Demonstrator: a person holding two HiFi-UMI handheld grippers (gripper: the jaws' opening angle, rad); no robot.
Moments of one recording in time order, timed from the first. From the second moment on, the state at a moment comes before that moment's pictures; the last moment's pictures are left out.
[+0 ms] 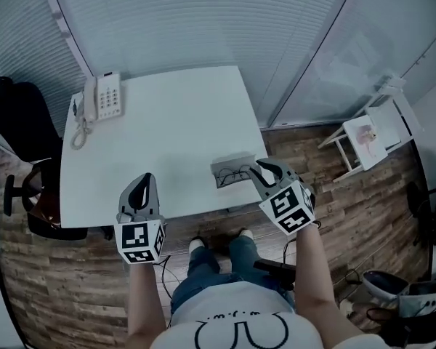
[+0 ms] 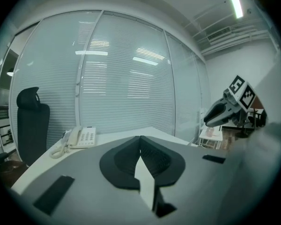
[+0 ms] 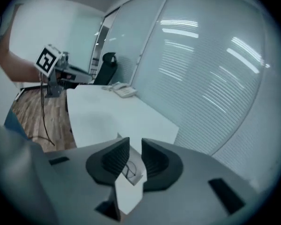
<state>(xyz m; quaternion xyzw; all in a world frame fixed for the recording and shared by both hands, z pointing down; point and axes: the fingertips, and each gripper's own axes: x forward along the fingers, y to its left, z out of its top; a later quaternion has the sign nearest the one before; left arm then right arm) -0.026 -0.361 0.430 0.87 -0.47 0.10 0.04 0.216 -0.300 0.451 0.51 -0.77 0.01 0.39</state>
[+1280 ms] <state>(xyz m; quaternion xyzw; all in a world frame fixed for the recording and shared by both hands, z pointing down) 0.056 -0.290 0.267 0.92 -0.38 -0.02 -0.10 0.265 -0.161 0.251 0.74 -0.66 -0.09 0.08</state>
